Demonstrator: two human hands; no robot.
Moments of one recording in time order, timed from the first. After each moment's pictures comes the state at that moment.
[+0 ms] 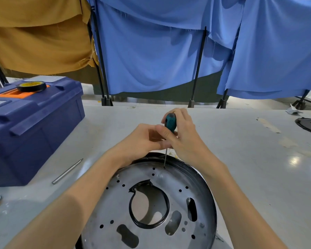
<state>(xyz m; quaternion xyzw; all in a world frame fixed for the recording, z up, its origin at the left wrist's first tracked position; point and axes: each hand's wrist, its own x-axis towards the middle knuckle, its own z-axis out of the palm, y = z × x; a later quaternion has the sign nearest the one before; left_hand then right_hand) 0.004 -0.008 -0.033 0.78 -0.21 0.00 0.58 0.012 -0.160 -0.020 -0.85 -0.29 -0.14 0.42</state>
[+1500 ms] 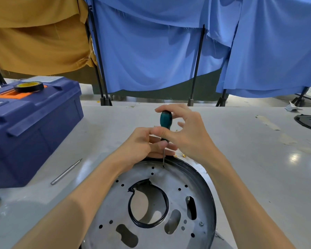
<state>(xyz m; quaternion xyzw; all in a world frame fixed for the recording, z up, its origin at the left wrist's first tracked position) 0.003 -0.010 -0.048 0.73 -0.14 -0.07 0.66 0.006 -0.167 -0.008 -0.80 -0.29 -0.15 0.51</state>
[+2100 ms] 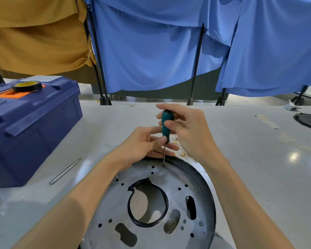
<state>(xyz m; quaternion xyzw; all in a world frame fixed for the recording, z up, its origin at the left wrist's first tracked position) 0.002 -0.011 -0.045 0.72 -0.17 -0.08 0.66 0.006 -0.169 -0.005 -0.77 -0.28 -0.13 0.56</state>
